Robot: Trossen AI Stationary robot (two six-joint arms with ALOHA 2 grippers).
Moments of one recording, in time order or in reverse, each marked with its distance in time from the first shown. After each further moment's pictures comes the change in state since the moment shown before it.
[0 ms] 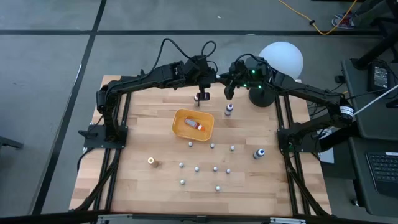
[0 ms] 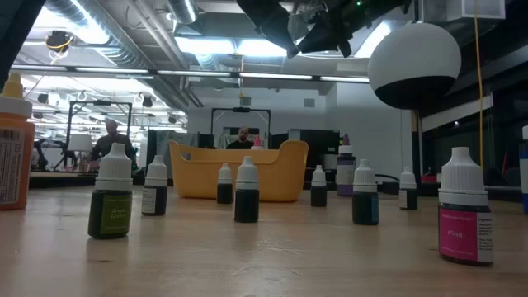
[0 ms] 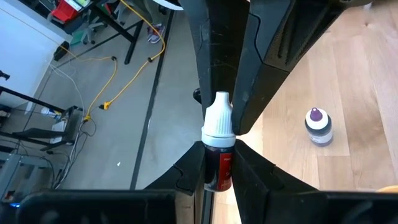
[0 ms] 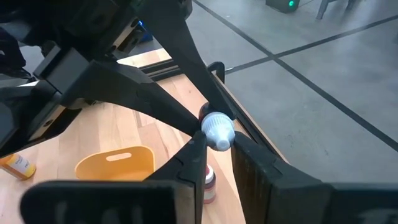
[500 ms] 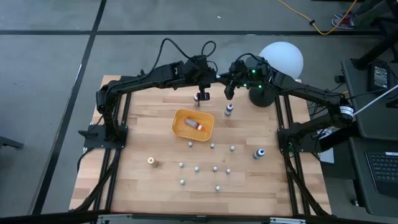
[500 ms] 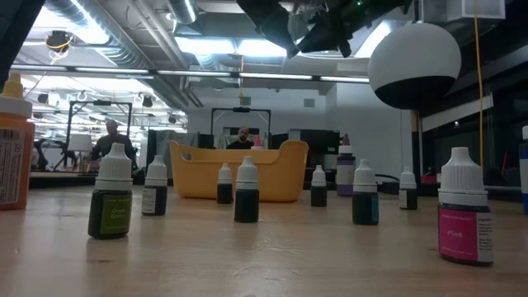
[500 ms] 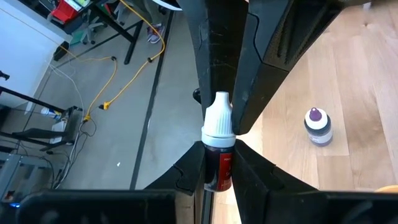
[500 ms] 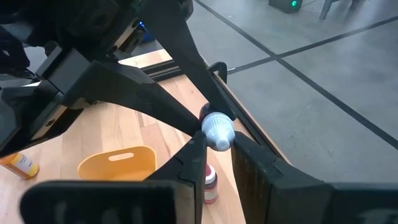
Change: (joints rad) left arm 0.000 0.000 0.000 -0.001 0.000 0.000; right arm 0.000 0.000 0.000 0.003 -0.018 0.002
